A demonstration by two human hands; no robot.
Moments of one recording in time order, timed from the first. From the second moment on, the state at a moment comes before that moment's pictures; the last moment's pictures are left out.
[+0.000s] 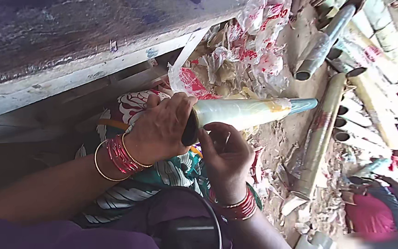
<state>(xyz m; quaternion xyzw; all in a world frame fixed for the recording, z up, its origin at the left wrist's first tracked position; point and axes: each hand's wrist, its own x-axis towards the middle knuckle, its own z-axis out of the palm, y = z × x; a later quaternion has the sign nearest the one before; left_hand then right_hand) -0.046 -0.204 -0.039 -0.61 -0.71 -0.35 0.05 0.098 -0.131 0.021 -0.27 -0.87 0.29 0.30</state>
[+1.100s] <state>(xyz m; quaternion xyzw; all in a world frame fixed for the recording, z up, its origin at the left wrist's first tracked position) -0.046 -0.204 -0.037 -0.62 -0.70 -0.34 0.04 0.090 -0.138 0.021 -0.29 -0.89 0.20 0.28</state>
